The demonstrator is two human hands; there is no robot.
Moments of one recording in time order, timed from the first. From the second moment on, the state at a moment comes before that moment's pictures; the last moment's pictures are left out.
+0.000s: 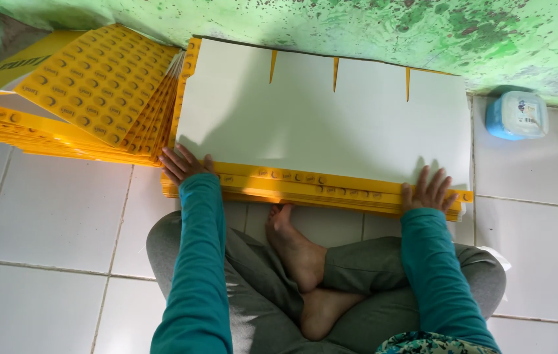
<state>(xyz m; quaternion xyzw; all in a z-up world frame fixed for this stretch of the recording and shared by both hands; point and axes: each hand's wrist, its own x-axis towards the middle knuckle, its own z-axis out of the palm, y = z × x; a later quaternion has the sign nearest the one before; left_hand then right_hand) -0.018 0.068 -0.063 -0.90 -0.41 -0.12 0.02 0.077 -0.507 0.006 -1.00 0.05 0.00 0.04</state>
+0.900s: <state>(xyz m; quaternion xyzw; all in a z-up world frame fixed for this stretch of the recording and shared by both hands) -0.013 0.037 0.006 -0.93 -0.35 0.00 -0.08 0.103 -0.576 -0.015 -0.99 0.09 0.06 0.02</state>
